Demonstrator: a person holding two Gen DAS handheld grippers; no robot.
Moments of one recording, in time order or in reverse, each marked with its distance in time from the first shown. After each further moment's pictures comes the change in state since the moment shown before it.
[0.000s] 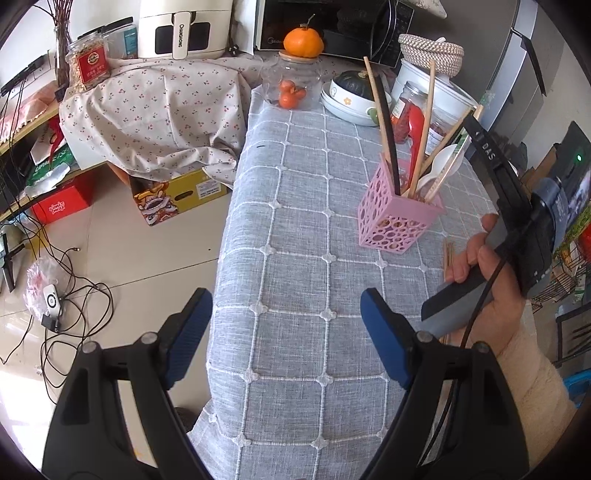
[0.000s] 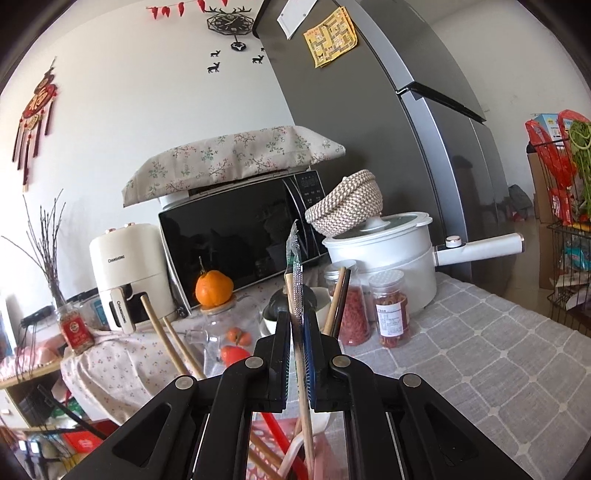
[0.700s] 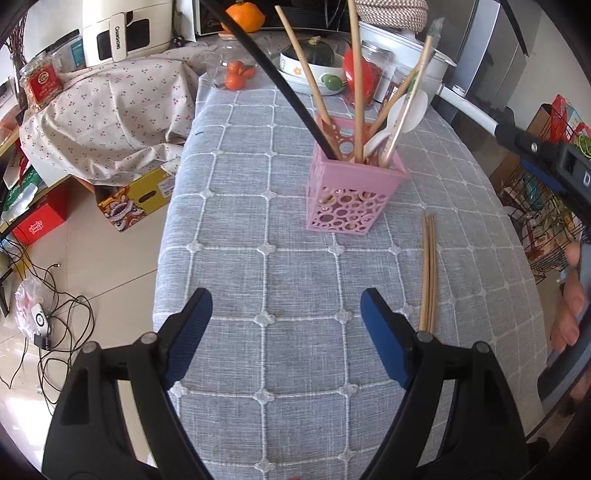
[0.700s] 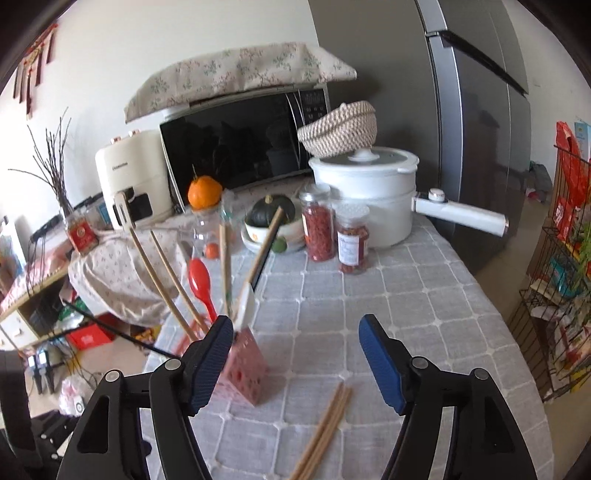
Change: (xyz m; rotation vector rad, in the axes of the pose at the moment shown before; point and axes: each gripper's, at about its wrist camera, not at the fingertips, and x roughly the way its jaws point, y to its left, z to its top) left arm 0.040 -0.068 -0.006 0.122 0.066 -0.023; right arm -0.034 -0.062 0.043 -0.164 0.488 0.012
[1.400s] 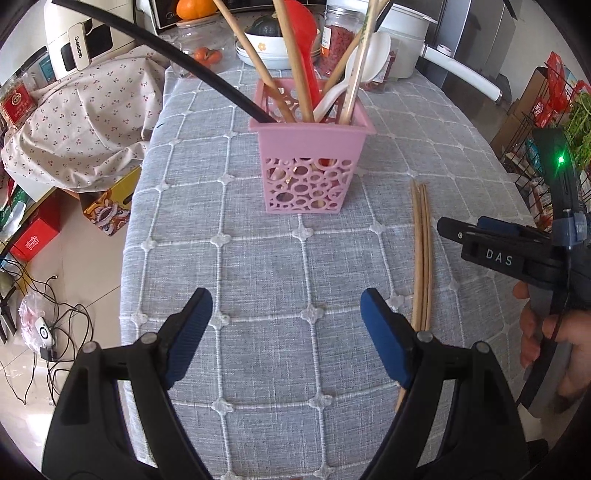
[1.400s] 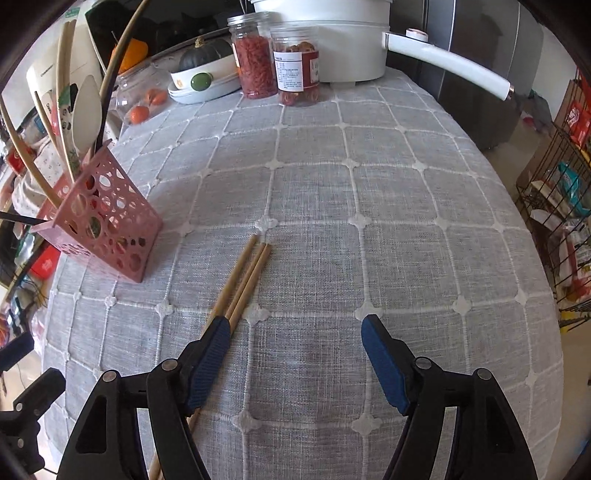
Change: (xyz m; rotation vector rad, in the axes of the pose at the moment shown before) left arm 0.027 -0.038 -0.003 0.085 0.061 0.032; right arm 0.094 -0.065 -0.085 0.022 0.460 -0.111
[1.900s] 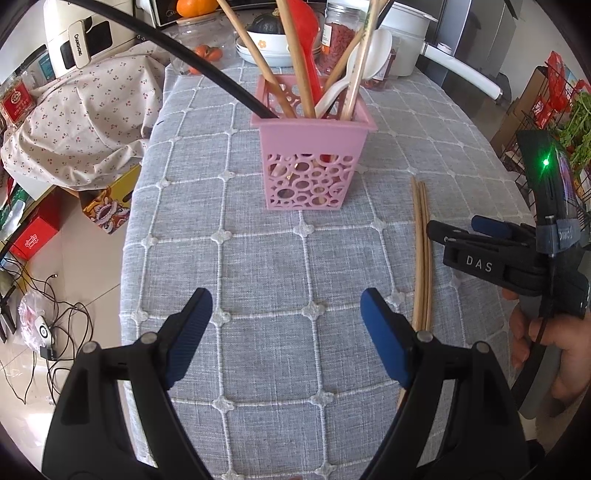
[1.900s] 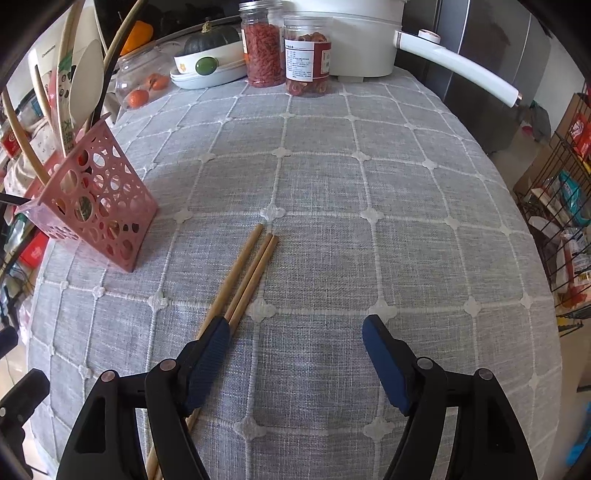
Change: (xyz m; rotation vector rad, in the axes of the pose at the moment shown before) left arm 0.000 0.001 0.000 0.000 0.008 -0.003; right arm 0.007 0.015 -0.001 -0.046 0.011 -0.053
